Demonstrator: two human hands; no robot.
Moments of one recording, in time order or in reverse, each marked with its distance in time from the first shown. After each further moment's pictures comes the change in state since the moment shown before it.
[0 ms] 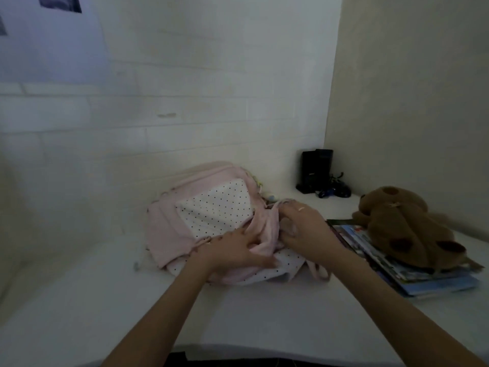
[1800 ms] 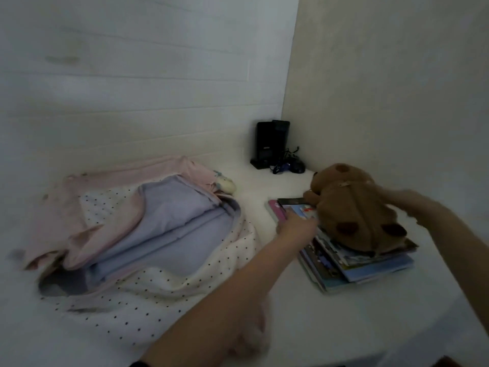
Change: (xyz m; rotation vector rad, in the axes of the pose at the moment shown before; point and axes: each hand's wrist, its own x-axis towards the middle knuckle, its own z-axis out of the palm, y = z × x) left_hand 0.131 0.190 0.086 -0.908 -0.142 -0.269; right_hand -0.058 0.219 -0.110 0.397 -0.075 1.219
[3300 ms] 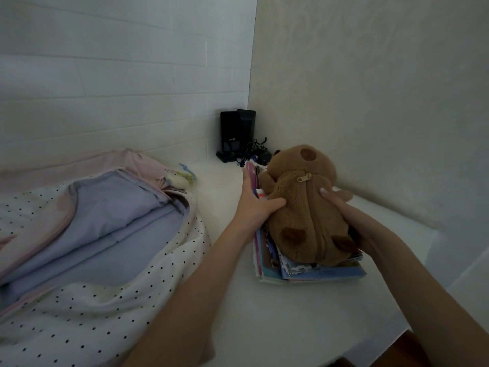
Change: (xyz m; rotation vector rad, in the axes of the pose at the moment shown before) left_hand 0.041 0.002 -0.010 -0.517 -0.016 0.415; right_hand 0.002 0.036 0.032 0.534 -0.365 0.020
